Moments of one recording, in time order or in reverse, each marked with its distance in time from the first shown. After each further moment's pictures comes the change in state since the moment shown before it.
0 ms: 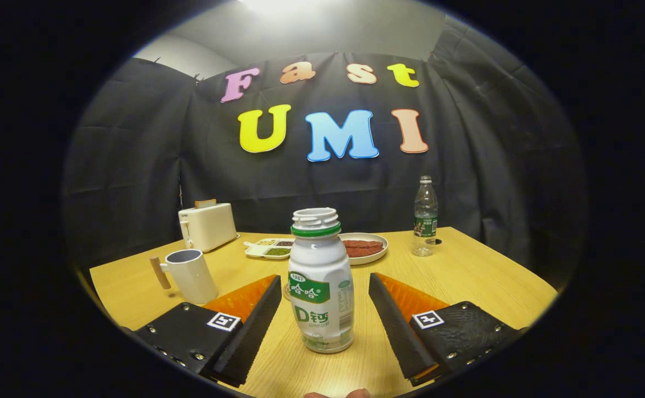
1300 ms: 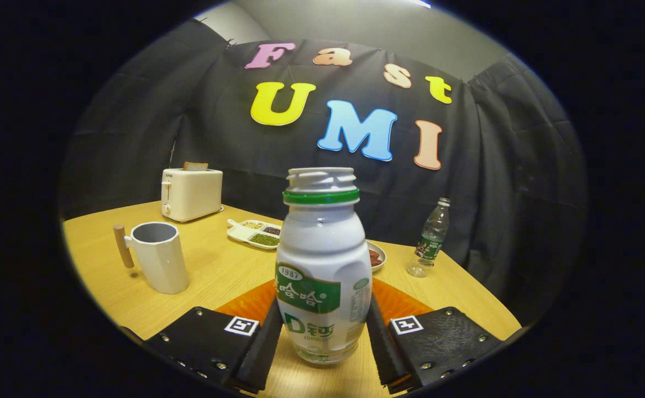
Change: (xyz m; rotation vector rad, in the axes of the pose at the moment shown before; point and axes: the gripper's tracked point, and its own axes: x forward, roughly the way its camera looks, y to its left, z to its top) arm 0.047 0.037 0.007 -0.279 0.063 -0.052
